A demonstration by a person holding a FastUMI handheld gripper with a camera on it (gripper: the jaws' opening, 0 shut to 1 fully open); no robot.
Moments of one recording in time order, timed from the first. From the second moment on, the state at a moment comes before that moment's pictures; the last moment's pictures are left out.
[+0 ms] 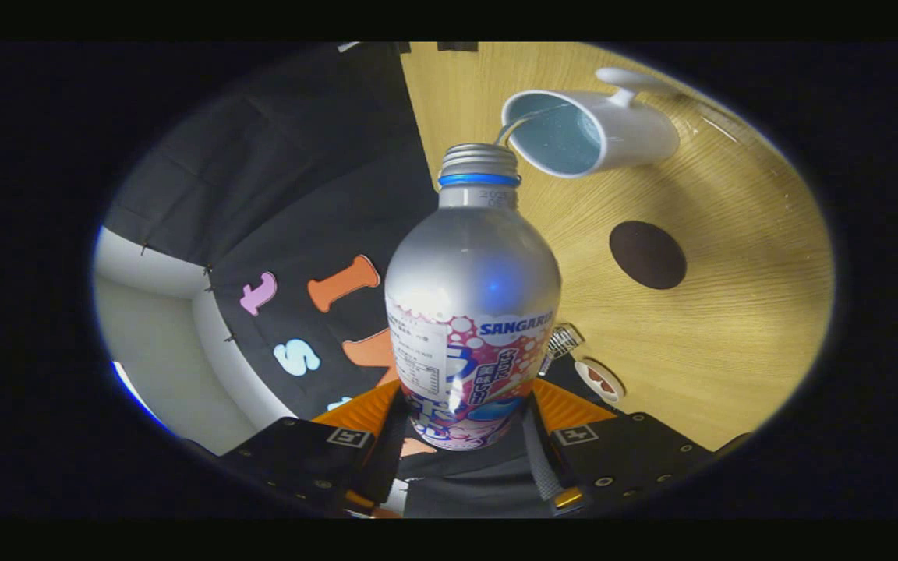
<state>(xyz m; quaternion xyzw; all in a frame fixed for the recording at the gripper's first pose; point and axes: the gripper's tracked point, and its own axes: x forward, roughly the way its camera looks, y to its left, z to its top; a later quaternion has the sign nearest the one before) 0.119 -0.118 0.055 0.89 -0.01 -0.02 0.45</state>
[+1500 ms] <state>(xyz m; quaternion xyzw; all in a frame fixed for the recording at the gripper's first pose) 0.128 -0.154 0.067 0.93 -0.08 -0.01 0.35</state>
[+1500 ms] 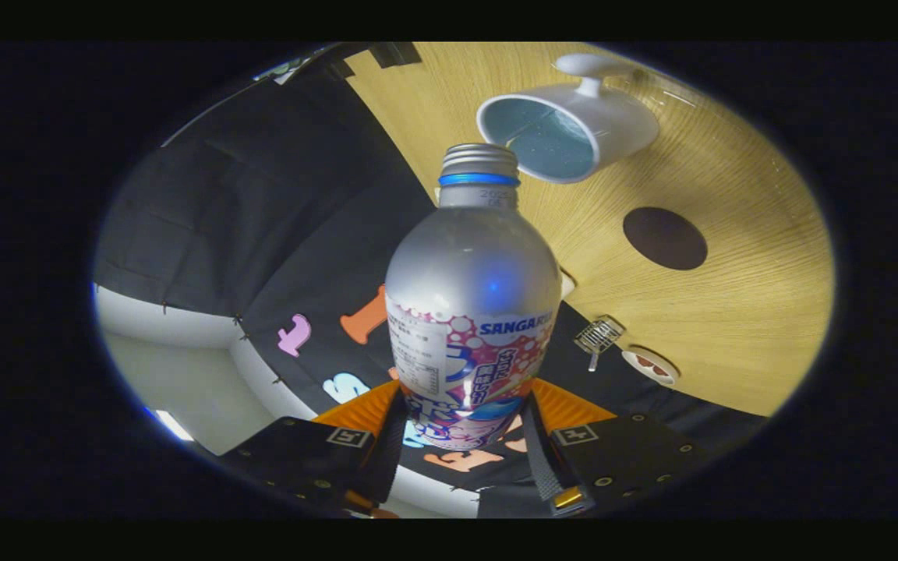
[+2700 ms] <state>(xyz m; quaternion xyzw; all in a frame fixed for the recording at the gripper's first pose) 0.134 -0.108 0.000 0.64 0.08 -0.10 0.76</state>
